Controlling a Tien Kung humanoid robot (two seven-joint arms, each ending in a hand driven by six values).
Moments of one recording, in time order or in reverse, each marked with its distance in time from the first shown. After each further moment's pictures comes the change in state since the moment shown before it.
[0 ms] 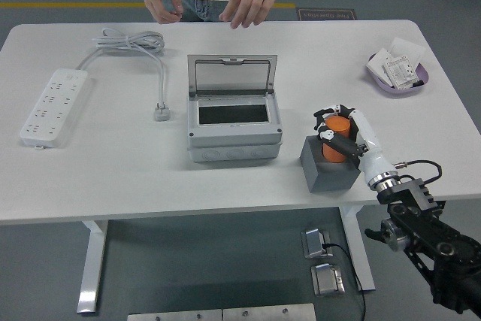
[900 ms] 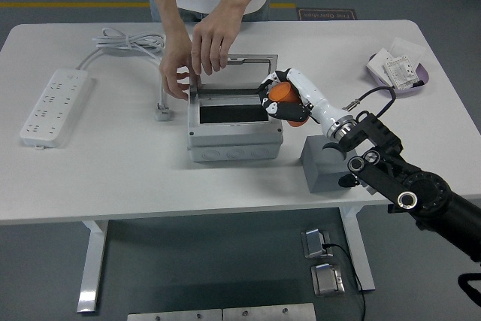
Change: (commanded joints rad) left arm 0.003 0.006 0.144 0.016 -0.142 0.000 0.004; right arm 0.396 0.034 -0.297 -0.072 -0.333 0.000 -0.284
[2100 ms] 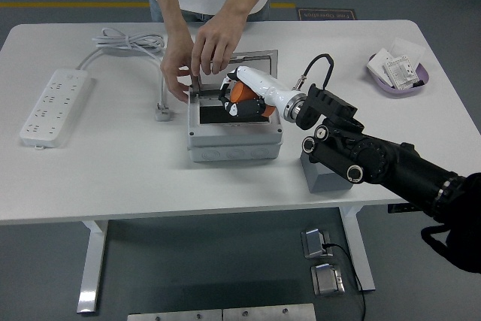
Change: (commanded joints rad) left arm -0.036 0.003 0.015 -0.010 0.031 -0.002 -0.004; right arm 0.234 0.160 -0.229 -0.267 -0.074 0.052 -0.029
